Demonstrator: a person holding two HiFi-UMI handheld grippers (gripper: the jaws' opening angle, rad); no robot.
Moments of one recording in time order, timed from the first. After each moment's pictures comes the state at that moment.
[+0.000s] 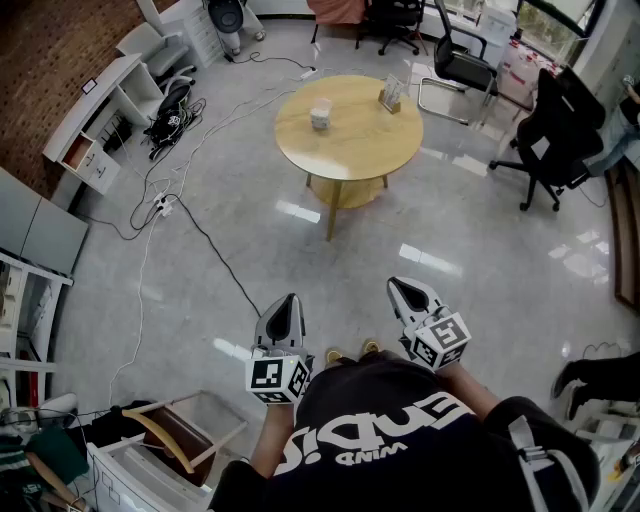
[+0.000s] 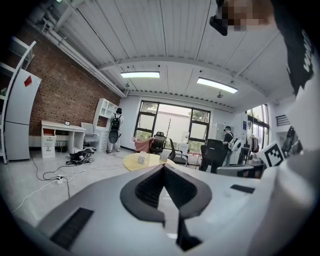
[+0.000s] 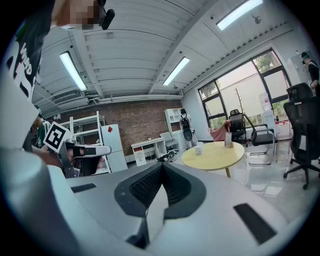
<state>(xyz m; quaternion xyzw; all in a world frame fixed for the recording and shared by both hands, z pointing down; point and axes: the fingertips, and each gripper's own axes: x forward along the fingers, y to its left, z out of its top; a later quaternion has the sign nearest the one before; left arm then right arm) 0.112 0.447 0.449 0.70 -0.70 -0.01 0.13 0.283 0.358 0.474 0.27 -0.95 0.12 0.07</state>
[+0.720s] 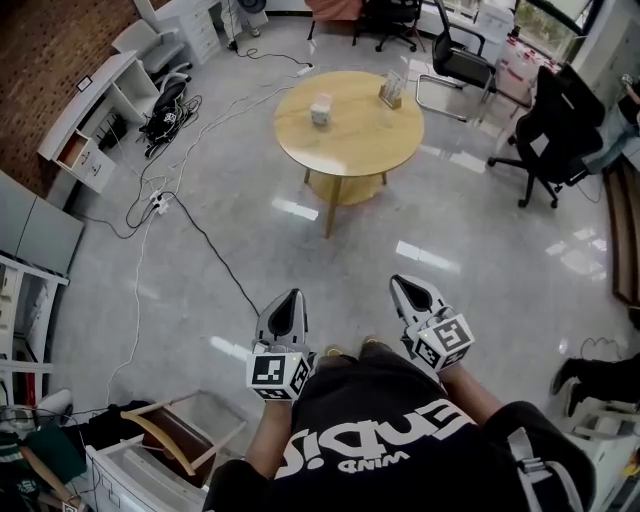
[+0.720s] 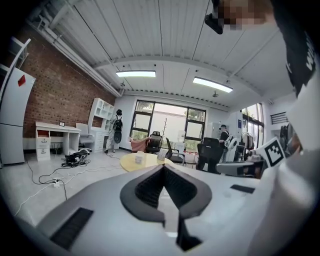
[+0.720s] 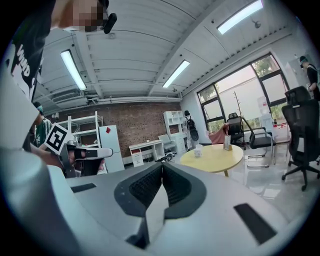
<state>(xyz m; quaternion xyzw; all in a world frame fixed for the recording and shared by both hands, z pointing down) 0.108 0.442 0.452 0.72 -0.68 0.00 0.12 0.276 0.361 0.468 0.28 -0.95 0.11 0.05</state>
